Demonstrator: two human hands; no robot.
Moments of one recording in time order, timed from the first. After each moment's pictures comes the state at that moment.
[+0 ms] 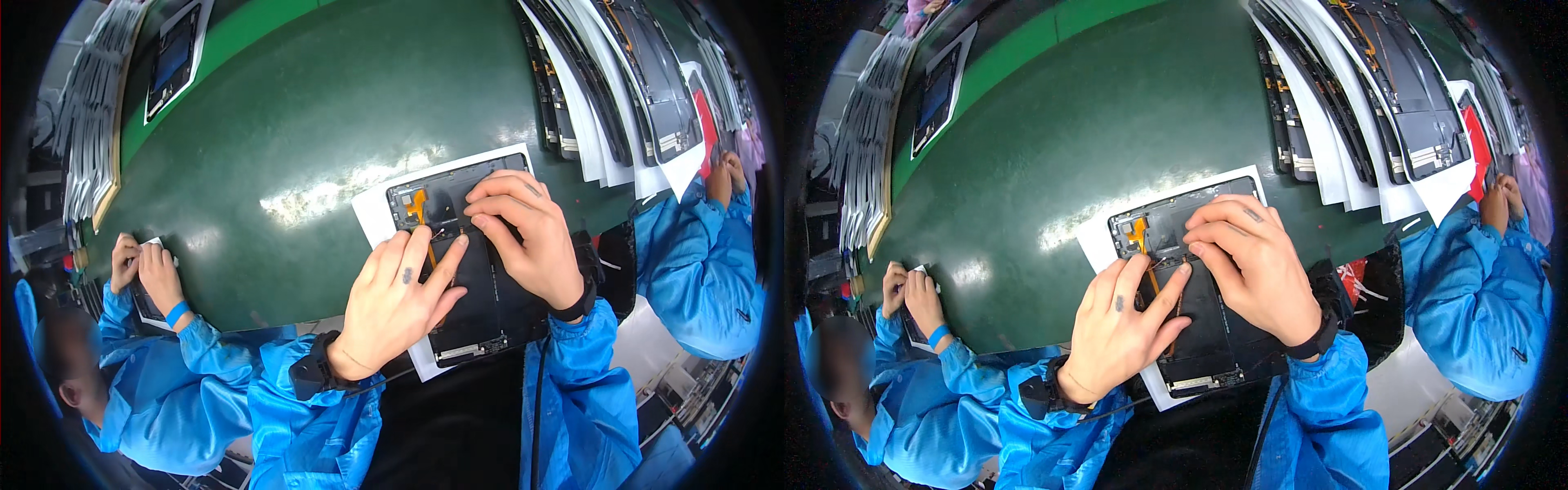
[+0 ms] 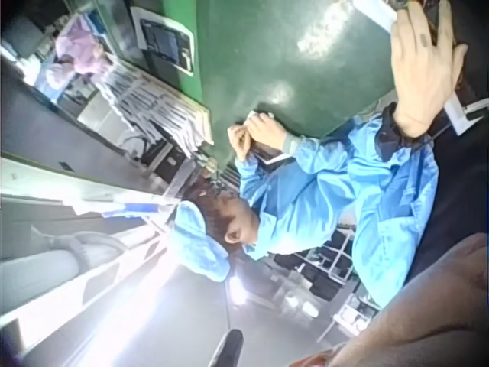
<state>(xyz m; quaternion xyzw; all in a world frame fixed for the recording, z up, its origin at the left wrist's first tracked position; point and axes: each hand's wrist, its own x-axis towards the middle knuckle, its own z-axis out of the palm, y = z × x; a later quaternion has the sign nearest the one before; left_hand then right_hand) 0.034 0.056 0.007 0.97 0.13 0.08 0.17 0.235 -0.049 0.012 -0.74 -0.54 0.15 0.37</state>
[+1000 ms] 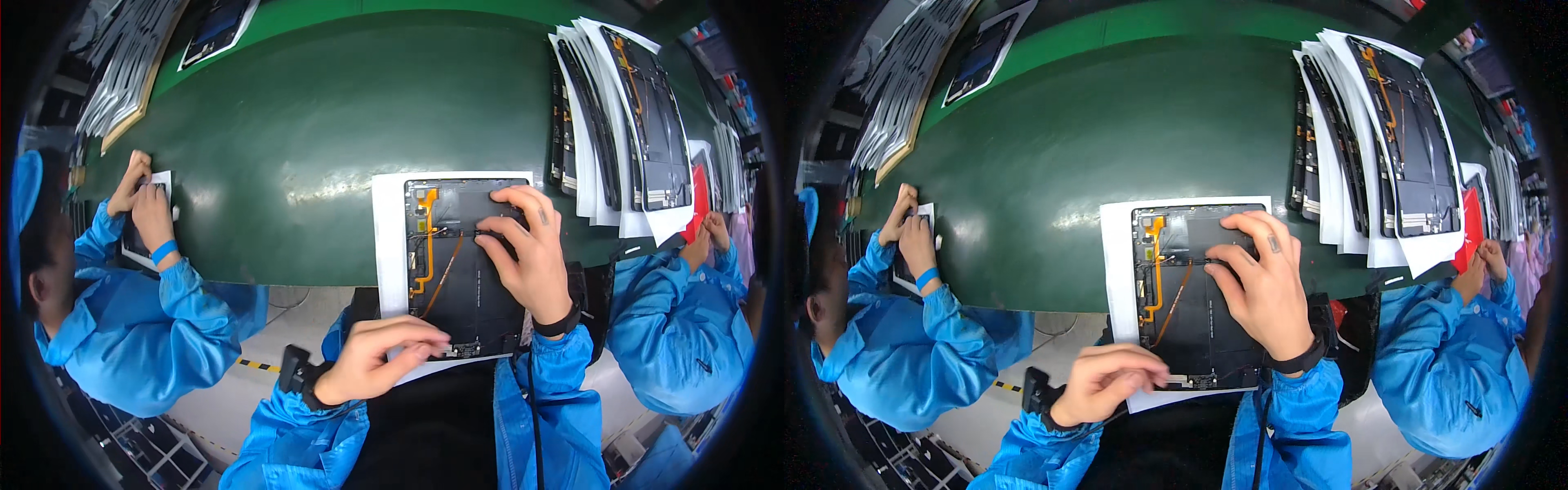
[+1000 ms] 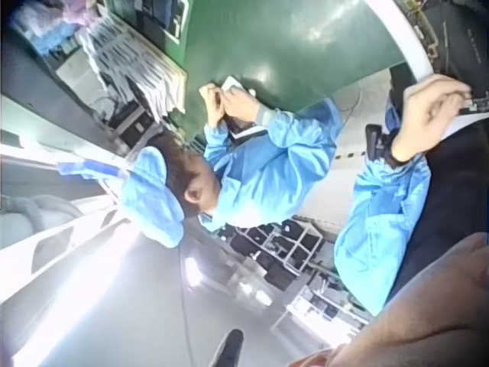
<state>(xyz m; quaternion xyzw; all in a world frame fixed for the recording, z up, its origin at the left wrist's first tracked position) -0.026 -0.002 0.027 0.58 0.22 0.14 0.77 0.239 -0.063 0.022 -0.74 -0.61 0.07 0.28</state>
